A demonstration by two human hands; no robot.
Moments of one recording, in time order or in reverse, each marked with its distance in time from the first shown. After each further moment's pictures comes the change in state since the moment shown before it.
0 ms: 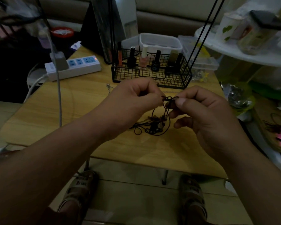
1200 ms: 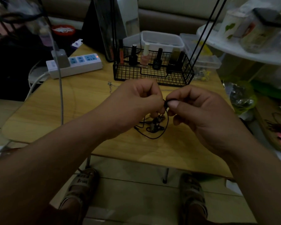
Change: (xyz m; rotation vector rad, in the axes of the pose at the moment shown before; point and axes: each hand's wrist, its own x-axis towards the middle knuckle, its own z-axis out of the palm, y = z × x) left_hand -0.002 0.002 0.001 0.007 -0.058 -0.019; right_hand 0.004 0.001 -0.001 -0.073 -0.131 0.013
